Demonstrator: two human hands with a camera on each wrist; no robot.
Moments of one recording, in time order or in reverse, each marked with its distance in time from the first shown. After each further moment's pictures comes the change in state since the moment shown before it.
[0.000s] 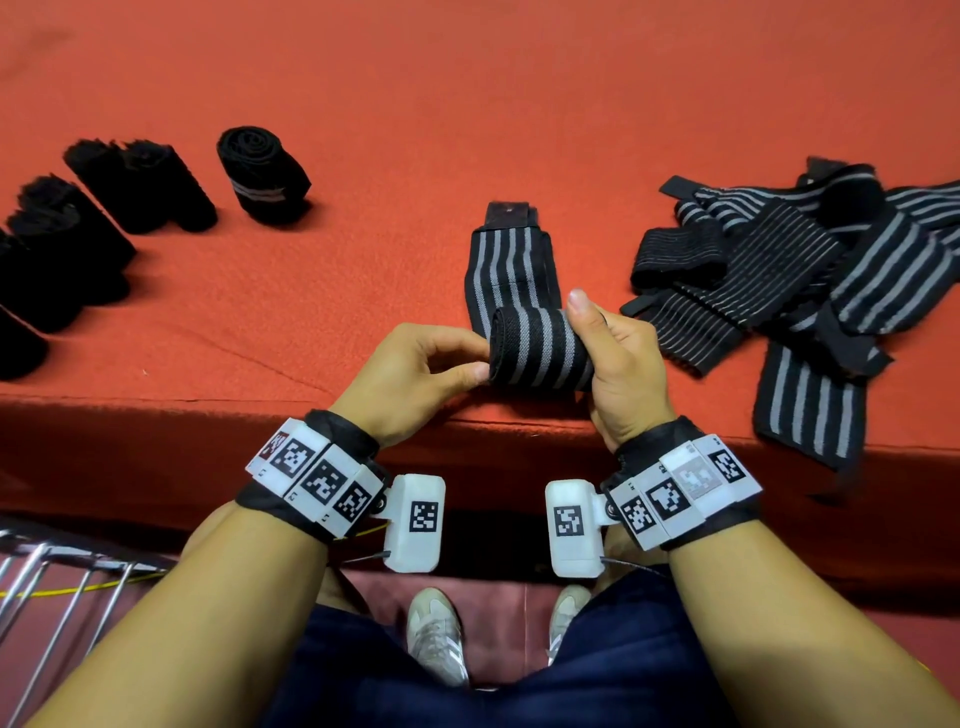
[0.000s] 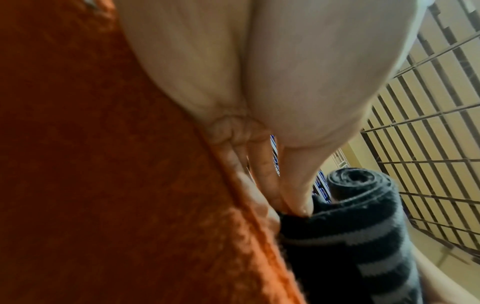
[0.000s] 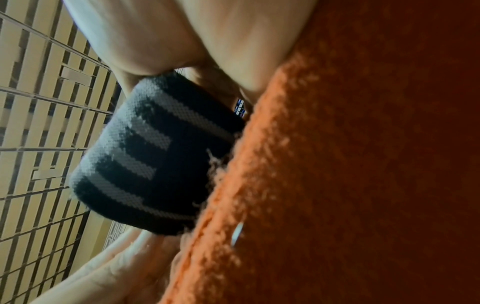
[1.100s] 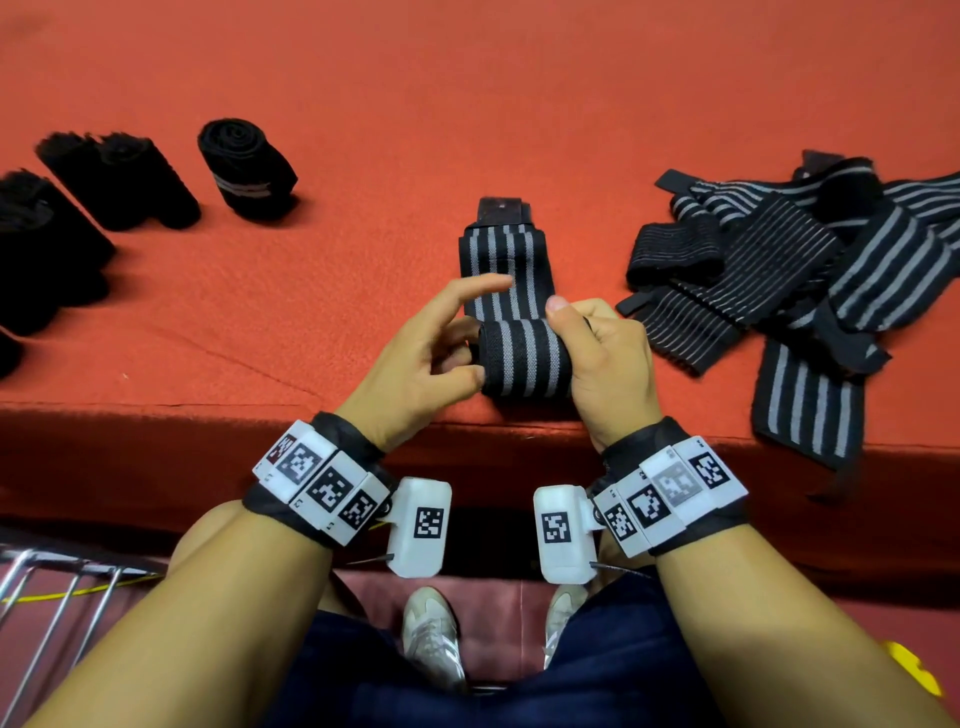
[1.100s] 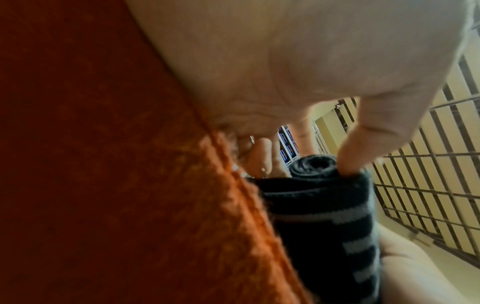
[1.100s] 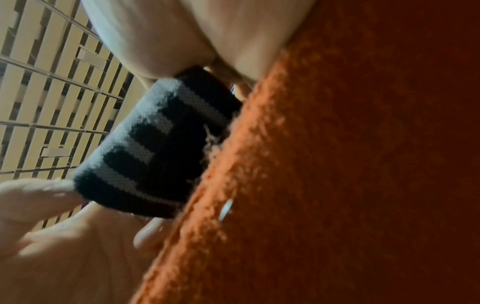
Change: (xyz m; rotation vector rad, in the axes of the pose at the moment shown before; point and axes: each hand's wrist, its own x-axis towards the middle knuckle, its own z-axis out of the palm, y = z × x) left_hand 0.005 0.007 0.008 -0.137 -0.052 0.110; right_hand 0.000 -0.002 0.003 -0.296 0.127 -0.034
